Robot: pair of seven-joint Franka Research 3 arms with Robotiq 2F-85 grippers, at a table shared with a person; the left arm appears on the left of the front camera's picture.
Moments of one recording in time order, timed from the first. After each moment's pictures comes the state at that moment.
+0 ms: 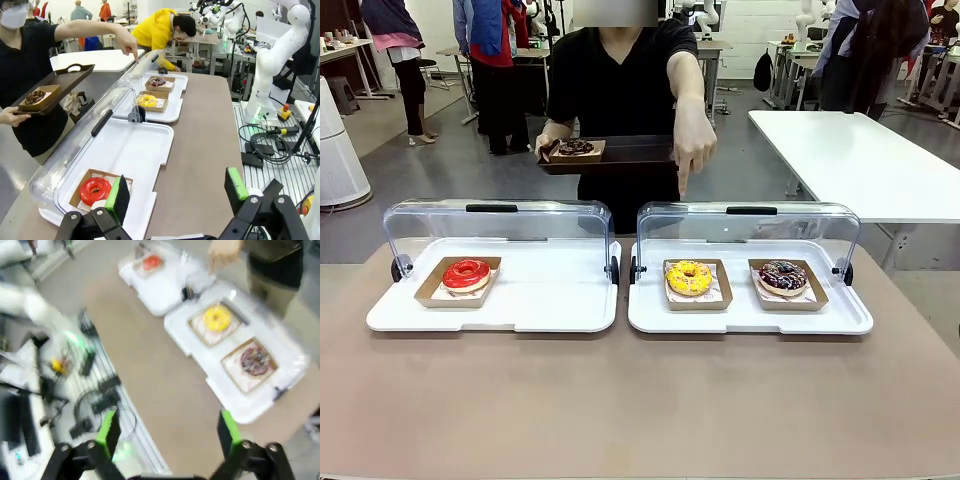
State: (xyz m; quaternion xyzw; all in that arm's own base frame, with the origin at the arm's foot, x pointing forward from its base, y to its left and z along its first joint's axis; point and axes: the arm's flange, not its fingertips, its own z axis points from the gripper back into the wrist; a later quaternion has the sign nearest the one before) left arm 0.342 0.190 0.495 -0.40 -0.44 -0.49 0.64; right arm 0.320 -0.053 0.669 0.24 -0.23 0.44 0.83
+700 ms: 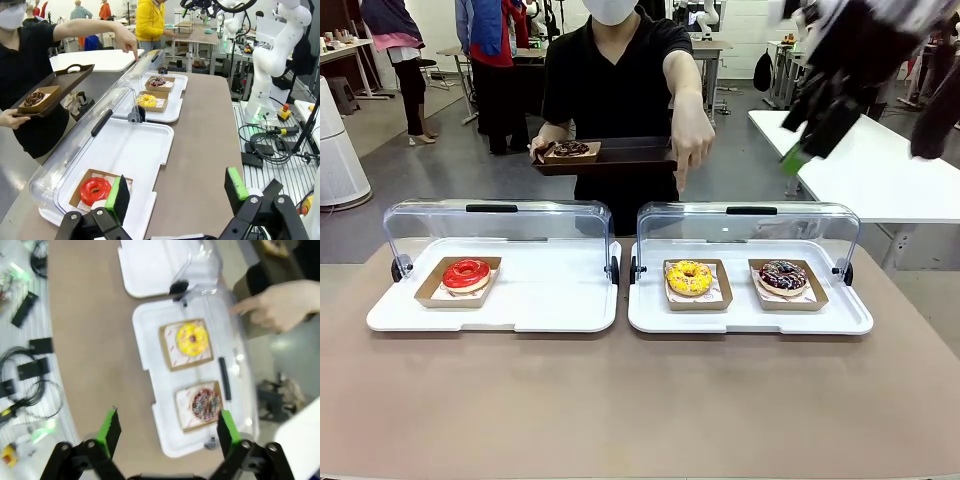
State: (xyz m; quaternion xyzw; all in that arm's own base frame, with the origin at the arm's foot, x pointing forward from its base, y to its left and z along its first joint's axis) left arm 0.342 0.190 0.495 -0.40 -0.44 -0.49 0.64; right arm 0.357 0.165 0.641 0.01 -0.23 0.63 0.74
